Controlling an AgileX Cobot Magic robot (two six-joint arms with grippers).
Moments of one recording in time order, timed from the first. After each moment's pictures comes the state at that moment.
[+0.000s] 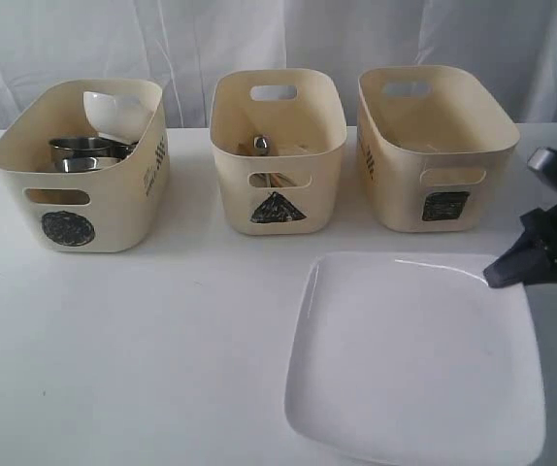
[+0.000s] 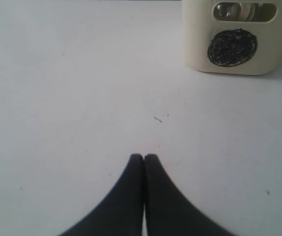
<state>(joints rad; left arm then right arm) 0.07 0.01 0.02 0.08 0.40 -0.08 -0.48 1.99 -1.20 0.83 1.22 -1.01</state>
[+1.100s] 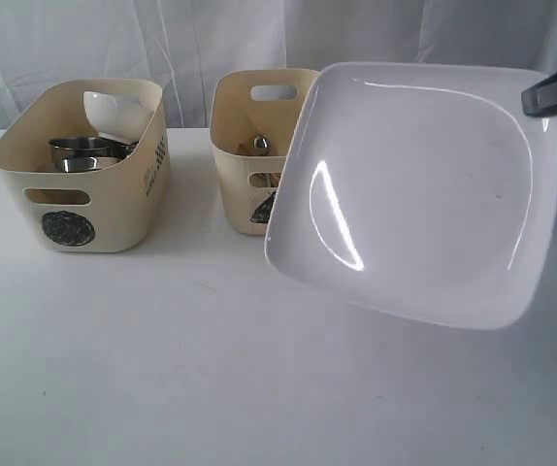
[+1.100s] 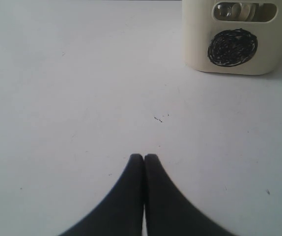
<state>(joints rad) 0.07 0.01 0.02 0.08 0.40 -0.08 -0.48 1.53 -1.29 0.97 1.21 -0.93</state>
